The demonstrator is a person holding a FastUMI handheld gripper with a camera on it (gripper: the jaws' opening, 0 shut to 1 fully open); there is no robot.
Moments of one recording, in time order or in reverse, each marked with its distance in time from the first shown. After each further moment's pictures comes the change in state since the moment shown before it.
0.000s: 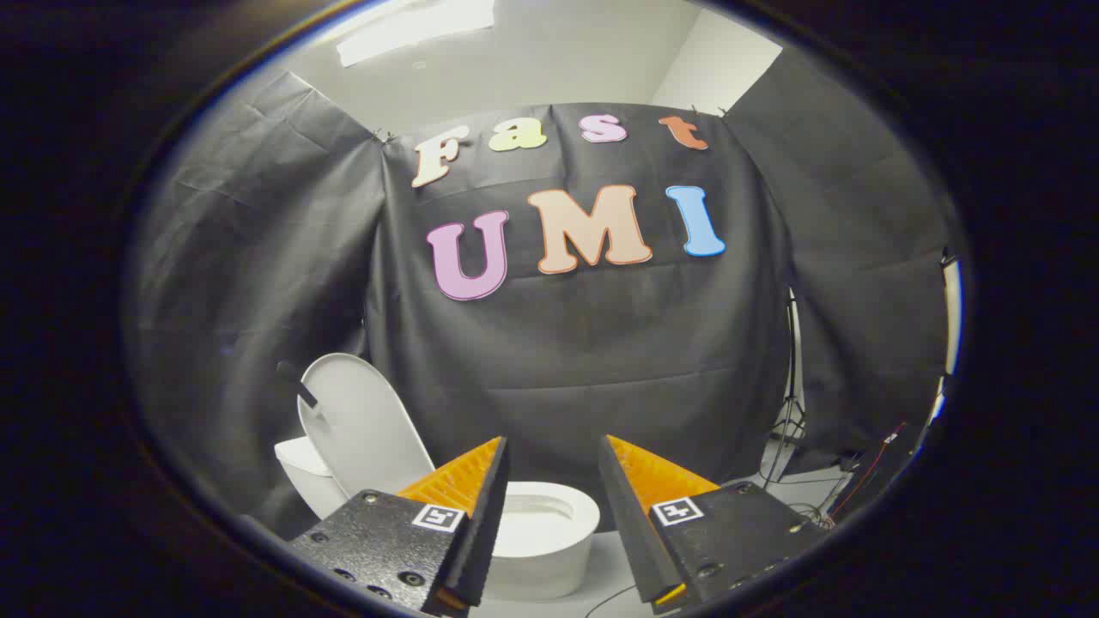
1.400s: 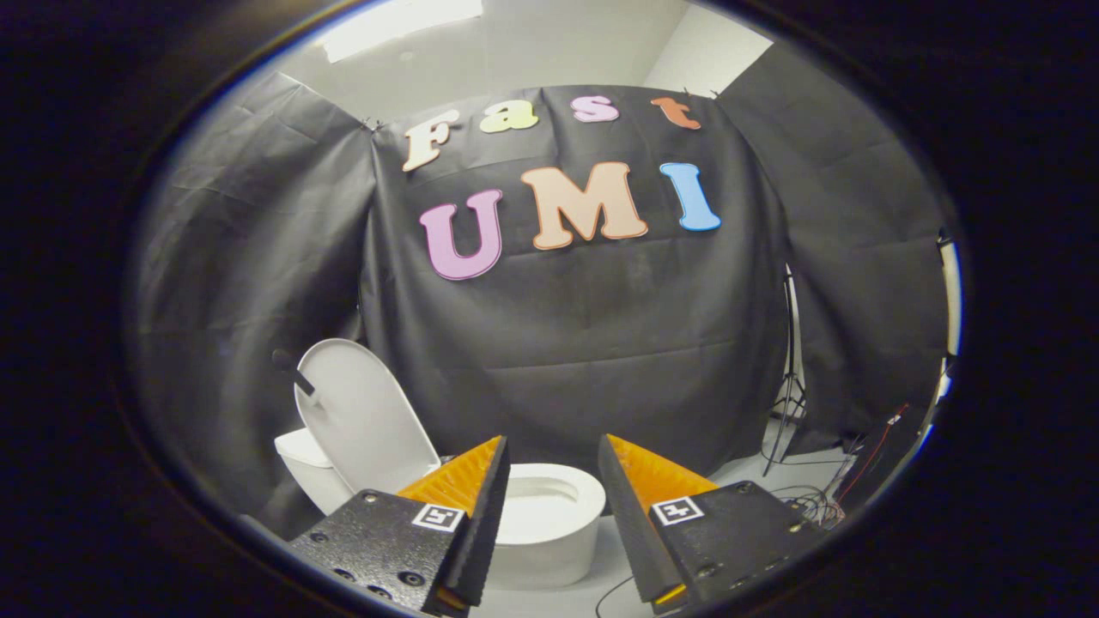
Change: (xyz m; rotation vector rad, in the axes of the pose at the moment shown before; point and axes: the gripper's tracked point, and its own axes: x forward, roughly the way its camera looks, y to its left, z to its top) arm 0.008 0.006 -0.022 0.024 0.073 0.008
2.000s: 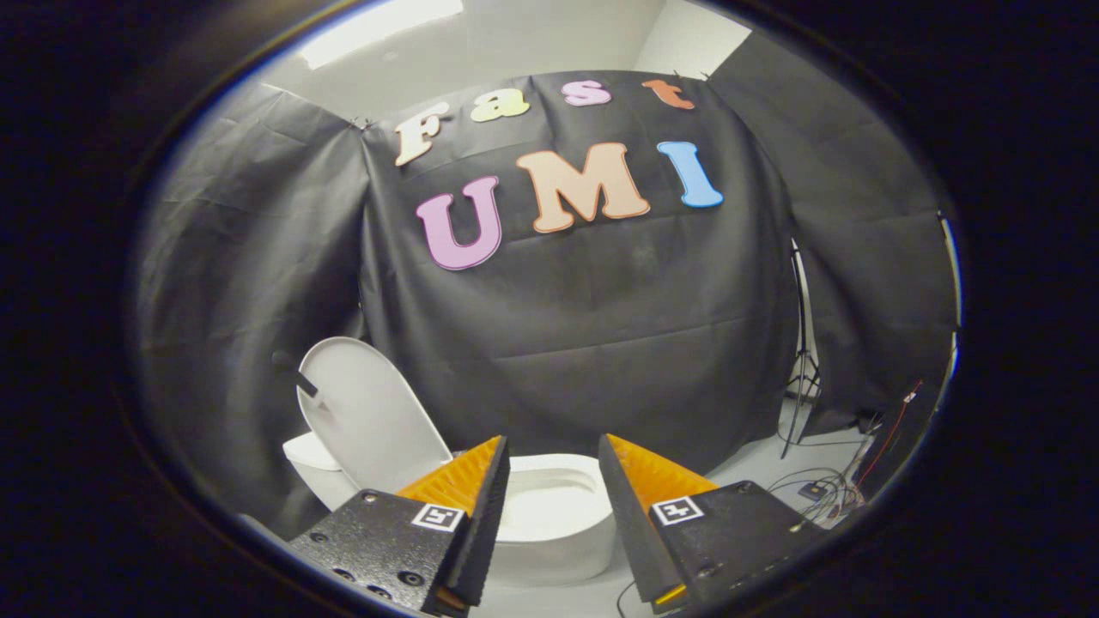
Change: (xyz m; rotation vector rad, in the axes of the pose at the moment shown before) arm 0.024 0.011 -0.018 0.070 0.058 0.031
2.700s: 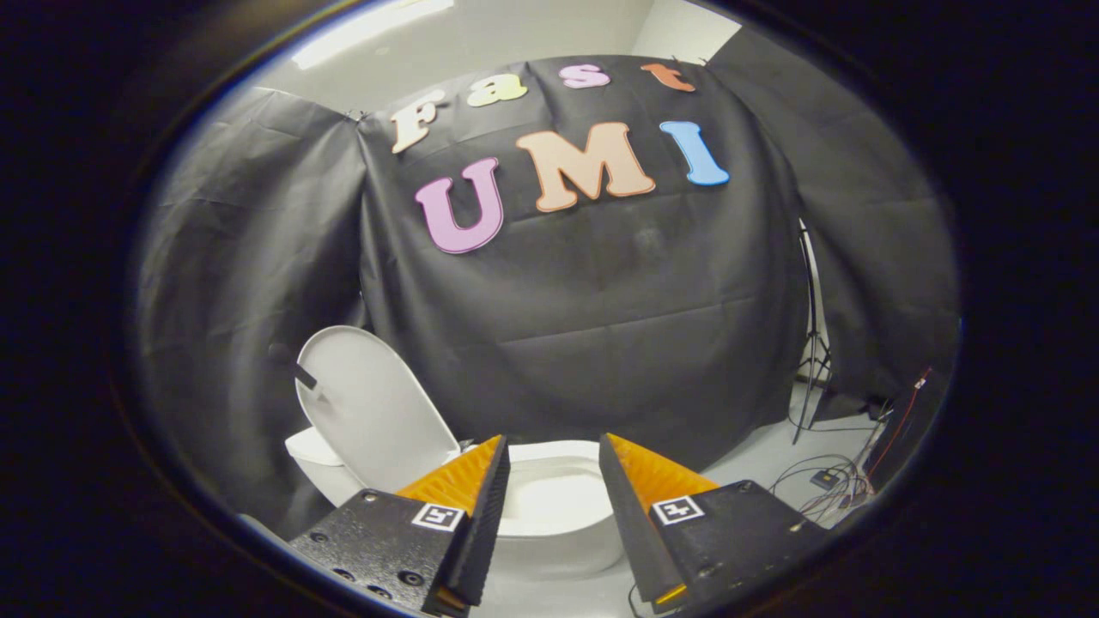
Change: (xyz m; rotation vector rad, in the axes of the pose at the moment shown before) arm 0.015 0.001 -0.006 -0.005 0.034 0.025
